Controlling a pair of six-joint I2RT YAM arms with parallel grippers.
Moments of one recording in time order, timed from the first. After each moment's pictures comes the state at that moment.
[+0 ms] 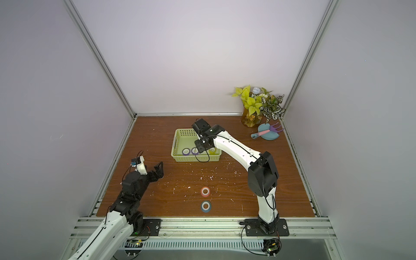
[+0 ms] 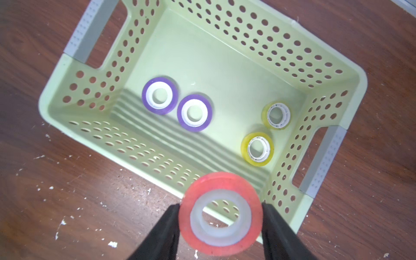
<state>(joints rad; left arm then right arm) -0.23 0.51 0.14 0.05 -0.14 -0.40 0.76 1.94 1.80 -0.92 0.17 0.19</state>
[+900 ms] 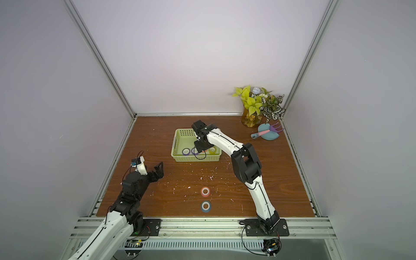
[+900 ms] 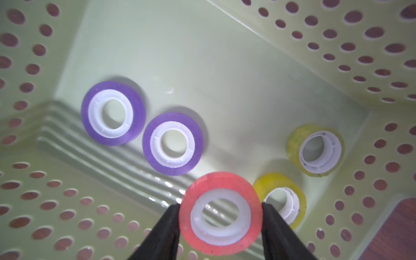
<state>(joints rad) -0.23 0.51 0.13 0.05 -0.14 -0.40 0.70 2.26 1.98 -0.93 0.09 0.15</state>
